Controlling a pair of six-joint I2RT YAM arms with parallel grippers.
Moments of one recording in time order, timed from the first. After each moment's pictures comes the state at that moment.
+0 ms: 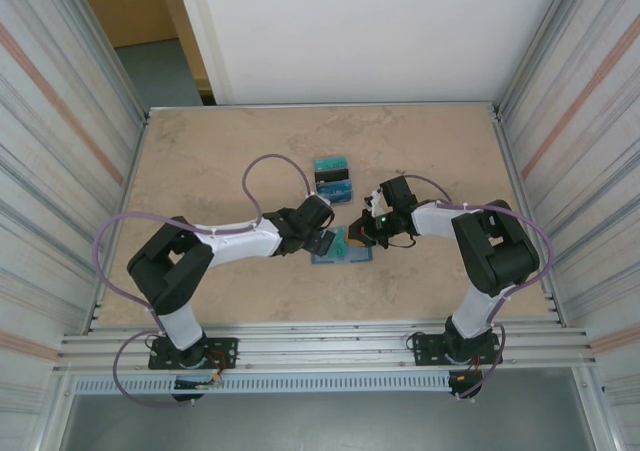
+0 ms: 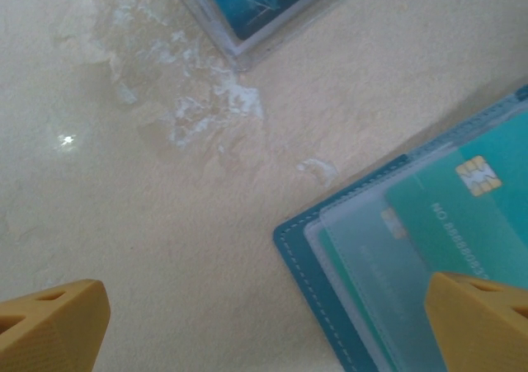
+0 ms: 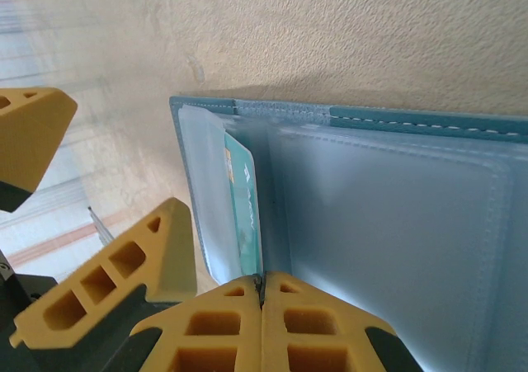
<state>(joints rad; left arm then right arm) -0.86 1.73 0.99 -0.29 -0.34 -0.24 0.41 1.73 0.81 -0.14 -0.73 0.75</state>
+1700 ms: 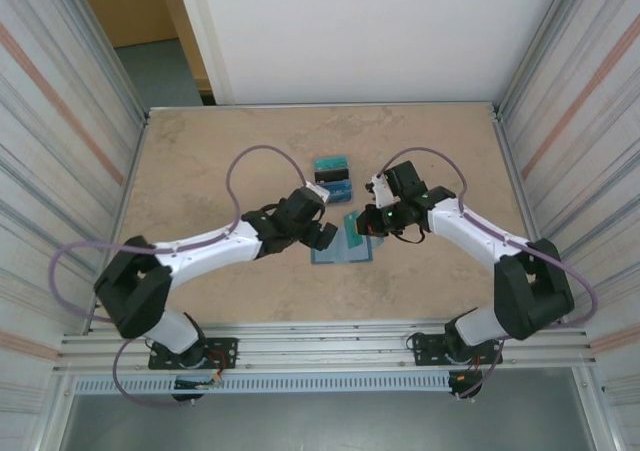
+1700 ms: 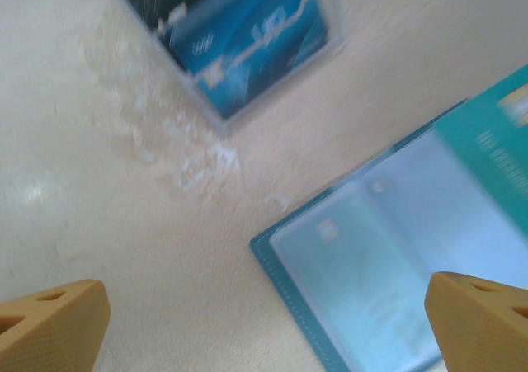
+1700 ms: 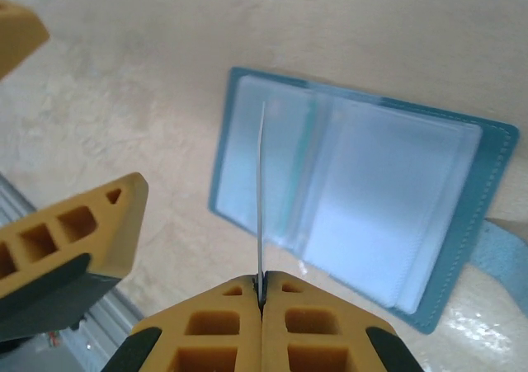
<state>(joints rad) -0.86 1.50 0.98 -0.31 -0.26 -0.18 0.48 1.42 0.95 -0.56 -0.49 0.39</state>
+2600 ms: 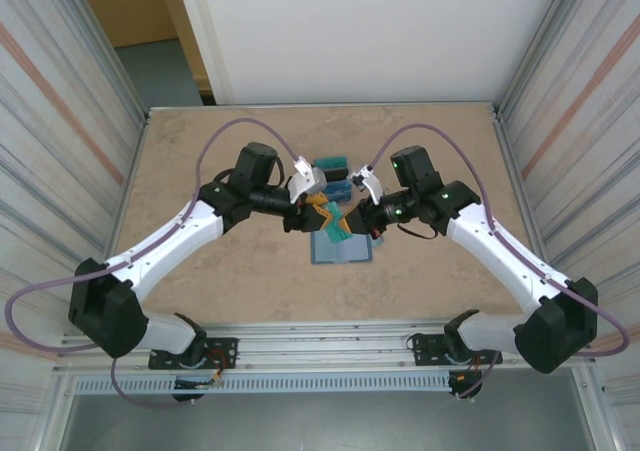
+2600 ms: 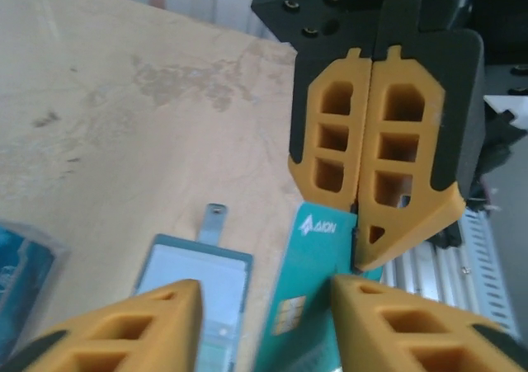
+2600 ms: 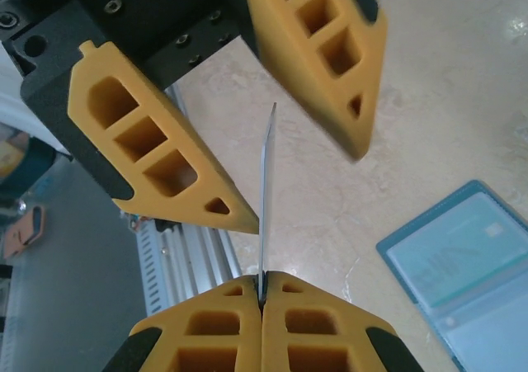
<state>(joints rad) -0.61 1.39 1.13 -0.41 0.79 0.30 0.54 1.26 1.11 -0.68 -0.79 -0.02</state>
